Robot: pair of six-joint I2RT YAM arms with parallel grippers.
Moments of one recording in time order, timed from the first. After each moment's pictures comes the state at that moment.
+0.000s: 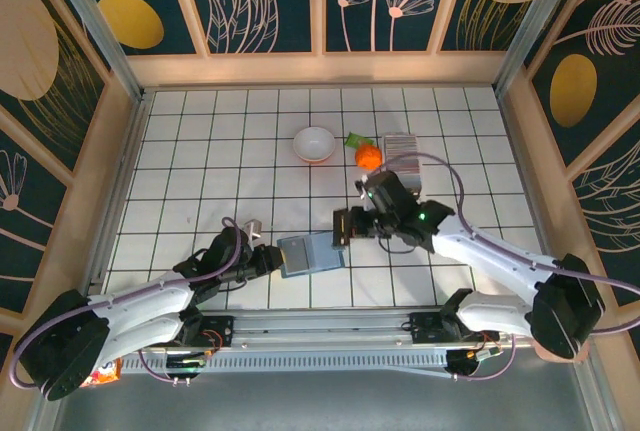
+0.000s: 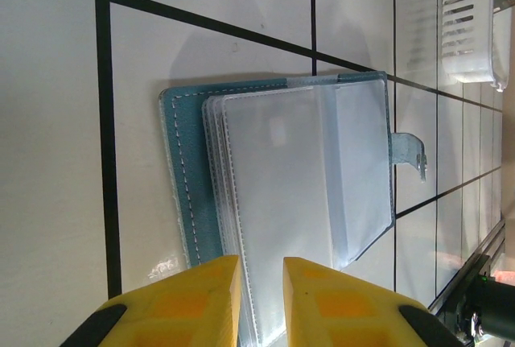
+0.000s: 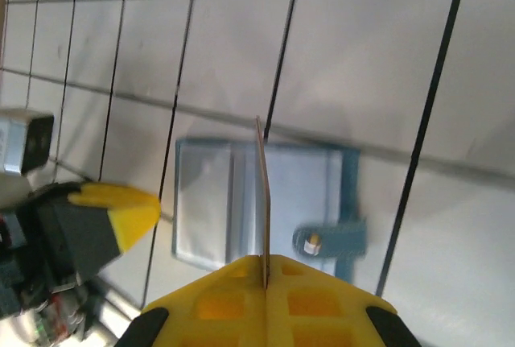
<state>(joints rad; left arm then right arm) -0.74 0.98 0.14 0.14 0.24 -1.02 0.79 1.19 0.84 -0.49 -0.15 0.63</state>
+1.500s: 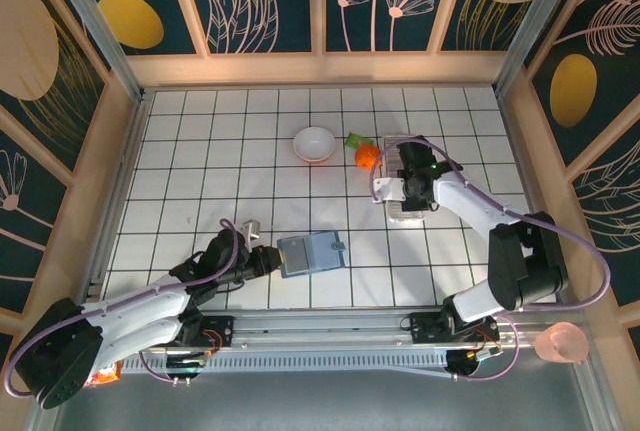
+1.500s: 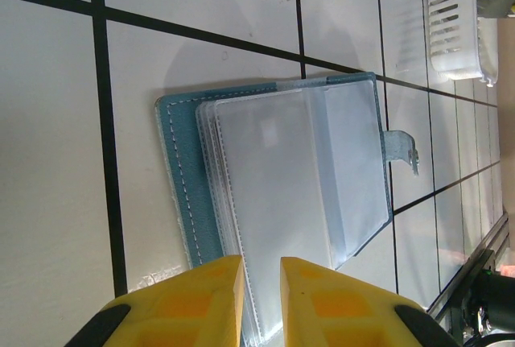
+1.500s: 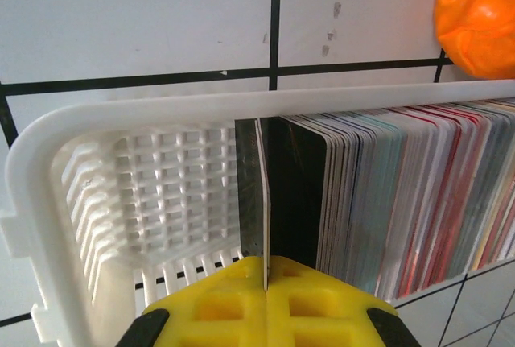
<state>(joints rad) -0.74 0.92 0.12 0.14 0.23 -0.98 0.36 1.48 0.94 -0.62 0.10 -1.31</state>
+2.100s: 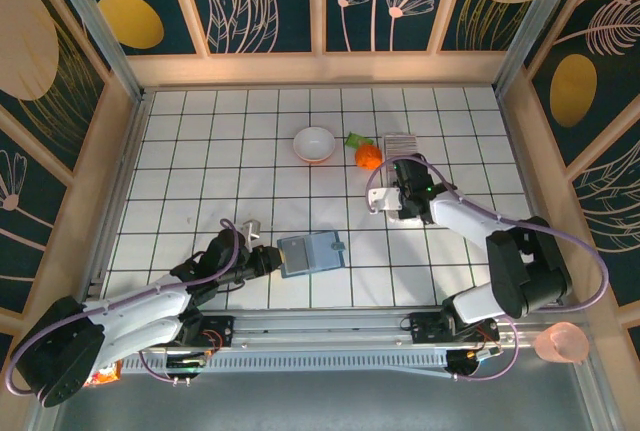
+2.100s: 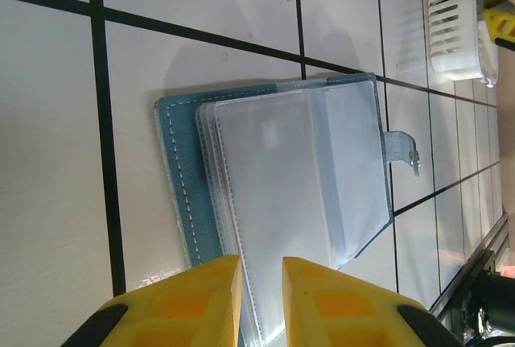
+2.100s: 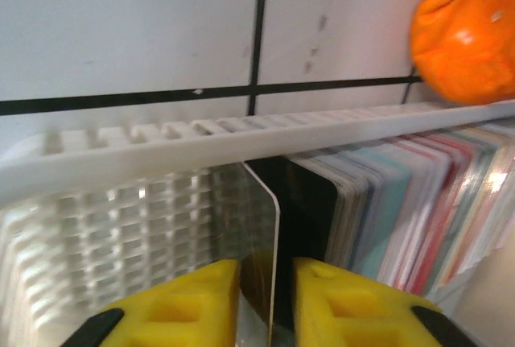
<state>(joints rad) -0.74 0.93 0.12 0.15 0.23 -0.98 0.42 1.43 0.73 -0.27 0.21 -1.38</state>
